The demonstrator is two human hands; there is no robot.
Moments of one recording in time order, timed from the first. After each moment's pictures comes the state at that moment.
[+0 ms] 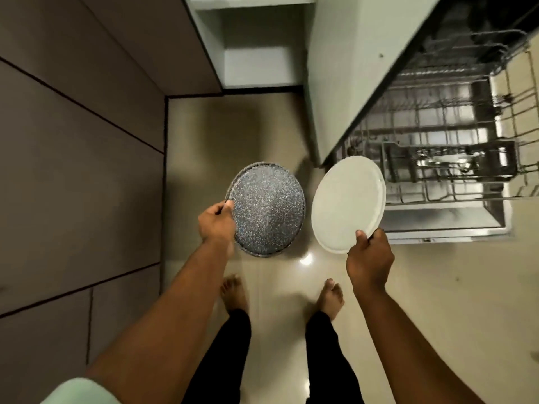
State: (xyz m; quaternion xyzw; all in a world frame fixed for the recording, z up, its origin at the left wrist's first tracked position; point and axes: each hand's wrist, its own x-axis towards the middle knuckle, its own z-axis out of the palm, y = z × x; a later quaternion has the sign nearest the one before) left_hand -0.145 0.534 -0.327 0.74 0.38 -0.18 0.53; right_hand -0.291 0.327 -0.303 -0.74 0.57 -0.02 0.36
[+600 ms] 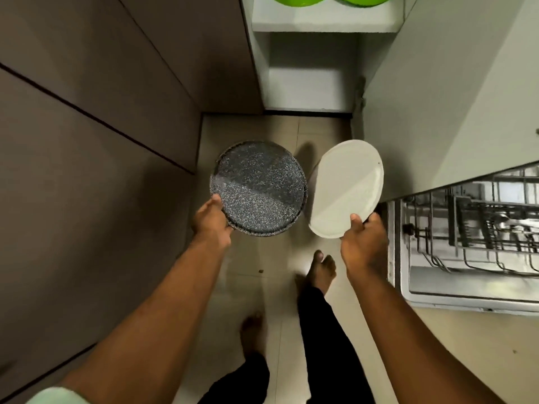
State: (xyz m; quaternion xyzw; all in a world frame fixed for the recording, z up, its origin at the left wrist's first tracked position) left_hand 0.018 0.604 -0.356 0.58 0.51 -0.14 0.62; right_hand -0.090 0.389 -0.361 -0.75 0.53 0.00 0.40
